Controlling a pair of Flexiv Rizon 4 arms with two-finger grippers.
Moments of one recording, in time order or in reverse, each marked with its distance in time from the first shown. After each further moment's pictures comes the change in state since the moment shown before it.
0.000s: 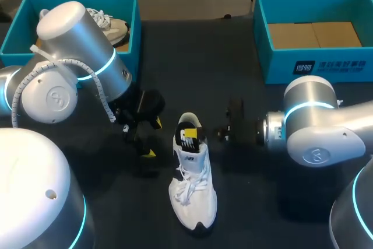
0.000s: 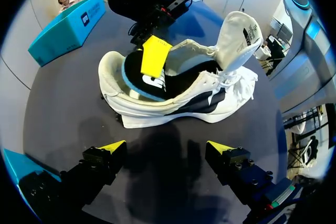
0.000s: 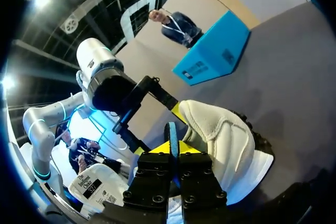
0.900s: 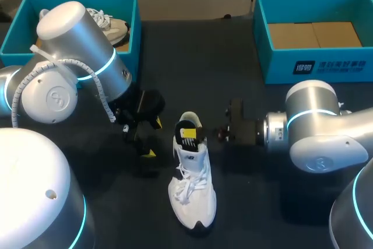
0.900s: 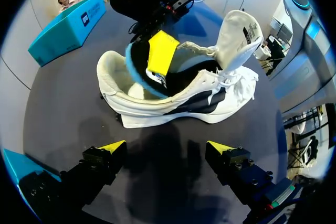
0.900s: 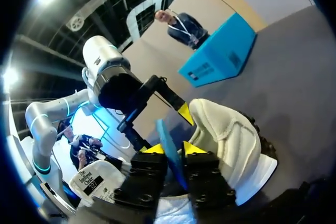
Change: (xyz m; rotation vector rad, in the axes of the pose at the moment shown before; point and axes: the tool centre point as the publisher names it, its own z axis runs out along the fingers) left arm 0.000 0.000 0.000 0.000 0.000 0.000; right arm 0.008 0.007 0.001 -0.018 0.040 -0.061
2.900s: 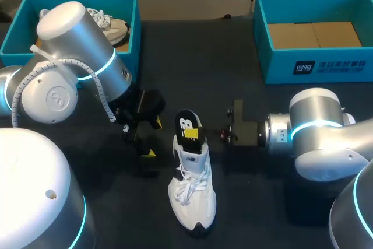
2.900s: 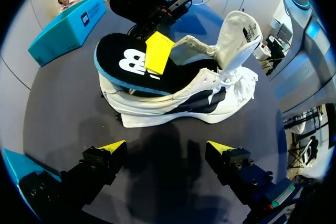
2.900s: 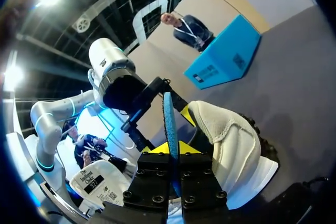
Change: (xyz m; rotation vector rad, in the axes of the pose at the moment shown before) left arm 0.000 0.000 0.000 0.000 0.000 0.000; right arm -0.002 -0.004 -0.003 -0.010 0.049 0.013
